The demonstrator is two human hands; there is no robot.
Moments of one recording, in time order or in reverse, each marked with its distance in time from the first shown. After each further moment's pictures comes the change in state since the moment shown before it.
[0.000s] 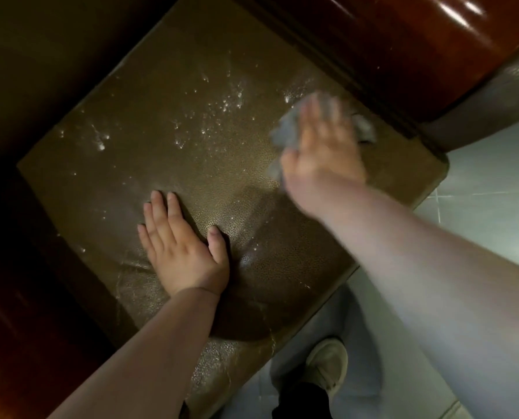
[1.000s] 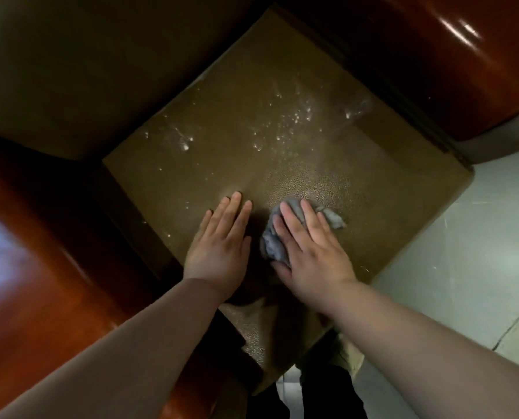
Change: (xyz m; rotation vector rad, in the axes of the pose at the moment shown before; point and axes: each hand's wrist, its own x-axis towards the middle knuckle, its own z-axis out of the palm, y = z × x) left_hand 0.041 -0.084 -0.084 0.040 -0.505 0.462; right_hand -0.128 -0.117 0.028 -0.048 -0.149 -0.353
